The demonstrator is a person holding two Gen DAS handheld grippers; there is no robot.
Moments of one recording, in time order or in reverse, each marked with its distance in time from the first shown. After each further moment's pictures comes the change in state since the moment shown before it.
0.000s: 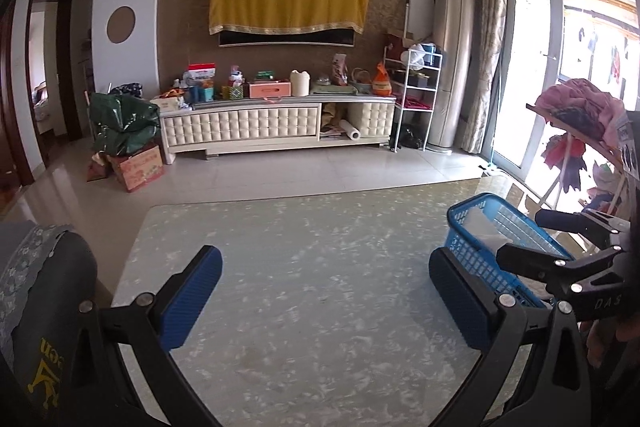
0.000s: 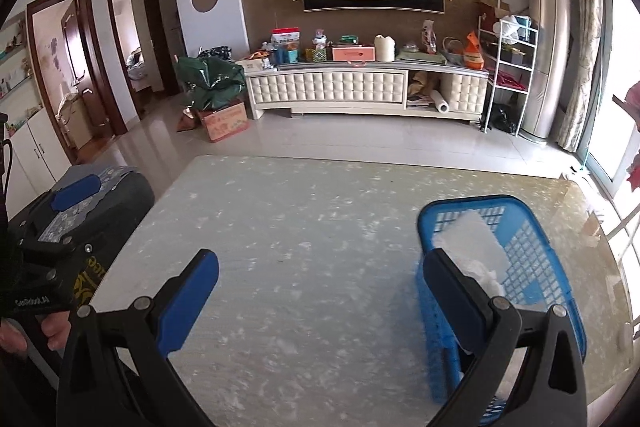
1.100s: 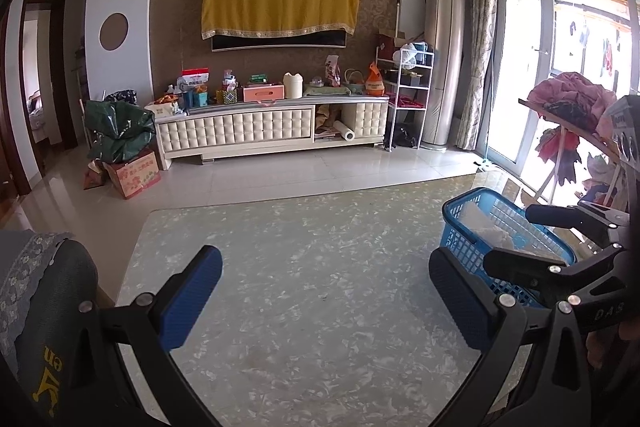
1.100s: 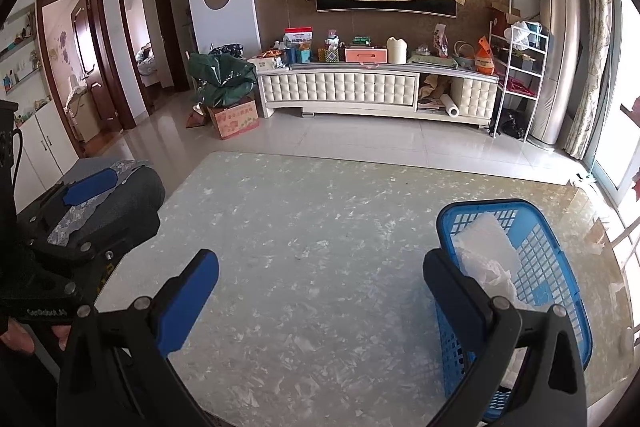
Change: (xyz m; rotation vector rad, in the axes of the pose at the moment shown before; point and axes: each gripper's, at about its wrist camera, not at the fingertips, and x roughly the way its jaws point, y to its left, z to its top) left arm -0.008 0.001 -0.005 0.034 -0.008 -0.021; right arm -0.005 0.015 -0.004 -0.029 -0.008 0.020
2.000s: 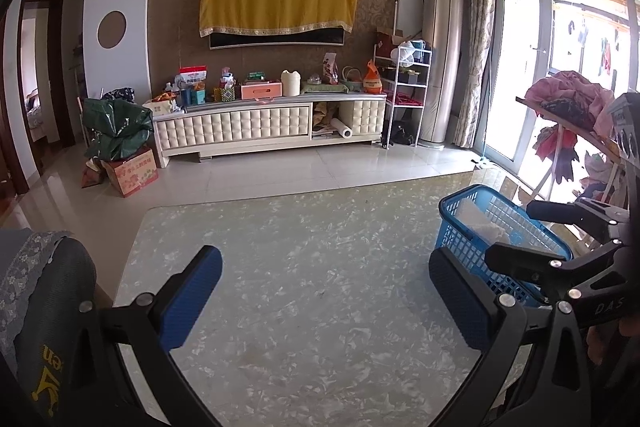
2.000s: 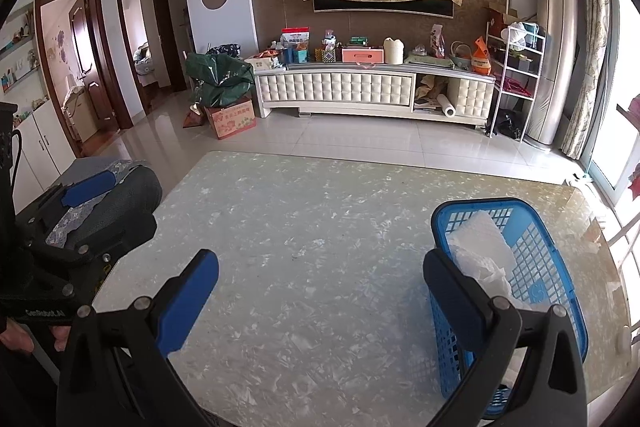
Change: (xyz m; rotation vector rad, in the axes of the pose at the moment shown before) left arm -0.001 -0.001 -0.001 0.002 0.011 -0.008; right arm -0.003 0.000 -0.001 0.001 0.001 -0.013
